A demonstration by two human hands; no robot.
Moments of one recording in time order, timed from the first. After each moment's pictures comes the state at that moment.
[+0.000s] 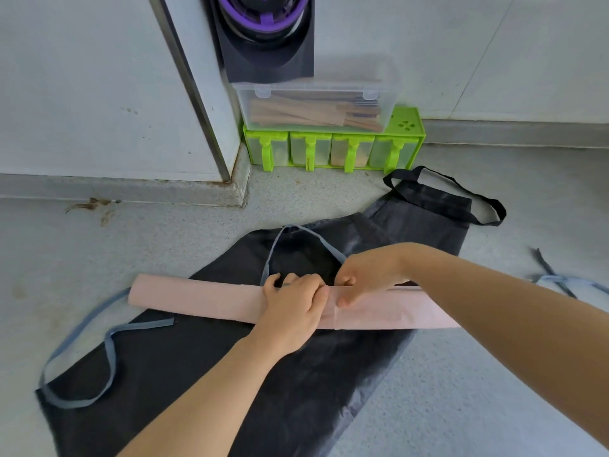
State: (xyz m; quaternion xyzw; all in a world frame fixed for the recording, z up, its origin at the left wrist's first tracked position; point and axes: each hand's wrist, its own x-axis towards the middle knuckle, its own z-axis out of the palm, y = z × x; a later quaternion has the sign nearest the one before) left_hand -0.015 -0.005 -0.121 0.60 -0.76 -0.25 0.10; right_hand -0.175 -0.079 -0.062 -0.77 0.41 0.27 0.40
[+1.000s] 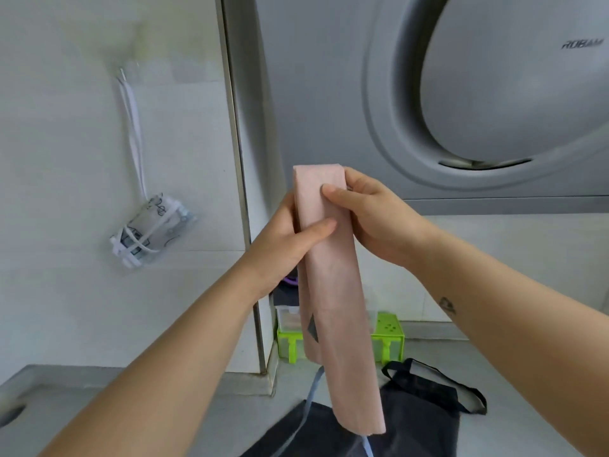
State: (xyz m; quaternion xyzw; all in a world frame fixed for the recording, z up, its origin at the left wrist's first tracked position) left_hand 0.008 -0.035 0.257 0.28 -0.69 -0.40 0.54; right_hand -0.138 -0.043 0.287 -0.68 0.23 -0.50 0.48
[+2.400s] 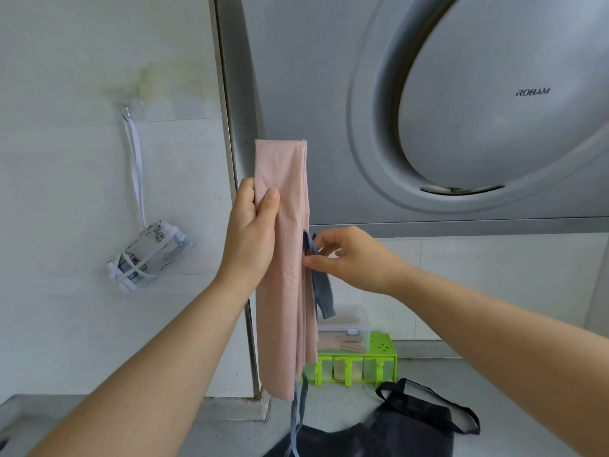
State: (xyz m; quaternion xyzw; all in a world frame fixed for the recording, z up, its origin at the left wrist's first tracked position) left_hand 0.015 -0.037 0.292 0.34 -0.64 -0.11 0.69; right_hand -0.142 -0.033 0.281 -0.83 0.43 -0.35 0.13
